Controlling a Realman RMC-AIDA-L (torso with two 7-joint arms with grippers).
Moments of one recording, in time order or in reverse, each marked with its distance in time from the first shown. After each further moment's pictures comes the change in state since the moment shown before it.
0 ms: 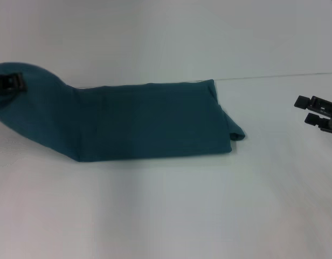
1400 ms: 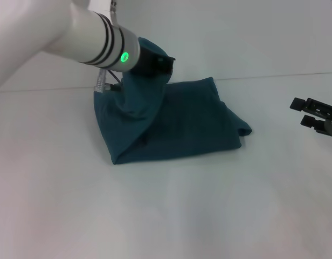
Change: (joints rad) left arm -0.274 -0.057 0.550 -0.088 -0.003 -0.072 -0.227; right arm 0.006 0.009 -0.002 0.011 -0.005 0.017 -0.002
